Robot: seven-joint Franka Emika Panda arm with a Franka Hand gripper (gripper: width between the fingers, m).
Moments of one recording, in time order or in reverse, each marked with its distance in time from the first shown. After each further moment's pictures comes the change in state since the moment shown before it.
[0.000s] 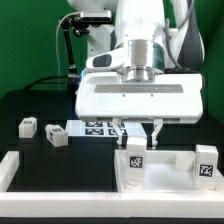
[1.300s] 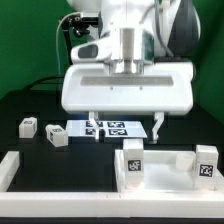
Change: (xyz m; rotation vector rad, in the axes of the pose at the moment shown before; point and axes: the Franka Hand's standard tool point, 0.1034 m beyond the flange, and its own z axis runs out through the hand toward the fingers) arm 0.019 0.013 -0.010 0.027 -0.205 -0.020
